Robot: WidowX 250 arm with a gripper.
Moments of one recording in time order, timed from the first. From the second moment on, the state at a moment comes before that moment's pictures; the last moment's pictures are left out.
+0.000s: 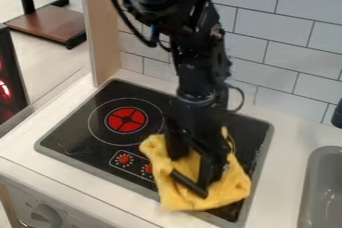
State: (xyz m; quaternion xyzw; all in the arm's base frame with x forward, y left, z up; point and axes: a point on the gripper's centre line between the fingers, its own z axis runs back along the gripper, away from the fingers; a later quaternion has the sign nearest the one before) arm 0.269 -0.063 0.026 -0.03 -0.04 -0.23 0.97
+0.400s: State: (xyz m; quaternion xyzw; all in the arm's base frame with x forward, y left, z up) arm 0.293 -0.055 0.027 -0.03 -0.06 -0.21 0.98
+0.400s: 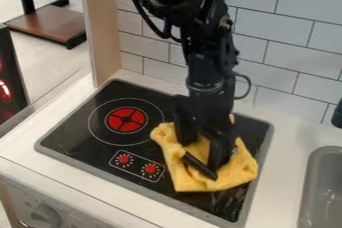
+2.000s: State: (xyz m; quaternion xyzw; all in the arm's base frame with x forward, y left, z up) arm 0.274 0.040 0.059 -0.01 -0.06 0.06 1.00
